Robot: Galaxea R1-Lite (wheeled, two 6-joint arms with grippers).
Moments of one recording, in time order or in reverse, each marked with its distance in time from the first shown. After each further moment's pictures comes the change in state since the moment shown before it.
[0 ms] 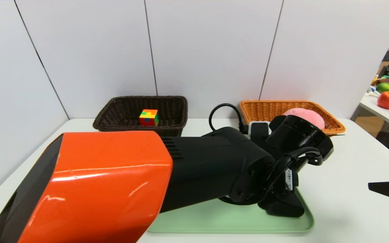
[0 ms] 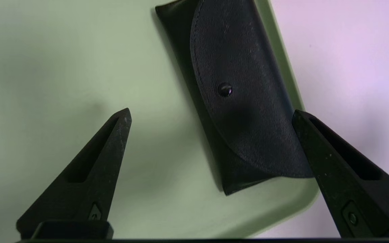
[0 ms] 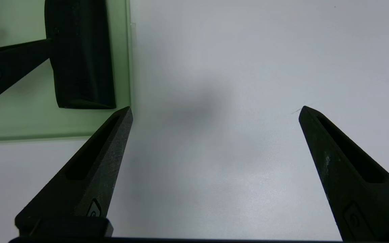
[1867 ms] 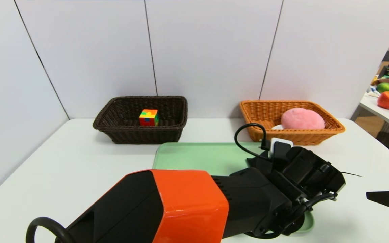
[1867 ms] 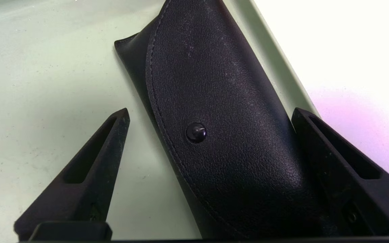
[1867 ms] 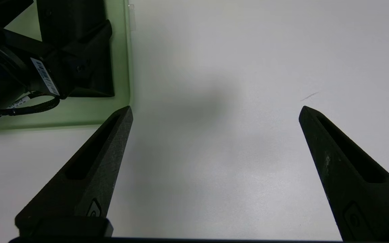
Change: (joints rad) left arm -0.043 0.165 0.000 -0.256 0.180 0.216; right arm 0.000 -0.011 0.052 -0.008 0.023 0.018
